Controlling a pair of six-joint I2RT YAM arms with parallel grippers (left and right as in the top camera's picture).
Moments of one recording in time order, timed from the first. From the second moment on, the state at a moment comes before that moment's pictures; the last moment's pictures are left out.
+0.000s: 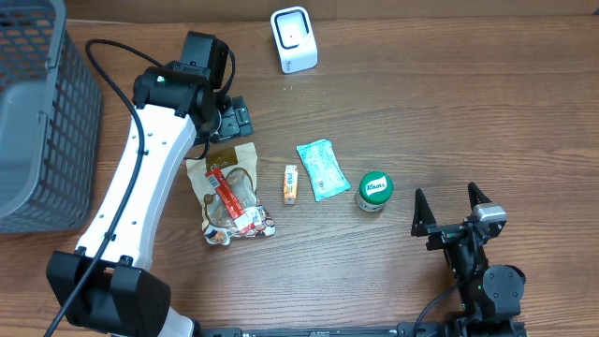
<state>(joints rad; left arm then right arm) -0.23 1.71 1.66 -1.24 -0.13 -0.52 0.05 0.01 0.02 -0.03 -0.10 0.11</state>
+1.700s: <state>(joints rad) -0.23 1.71 1.66 -1.24 -0.13 -0.52 0.05 1.29 1.65 -1.35 -0.40 0.23</state>
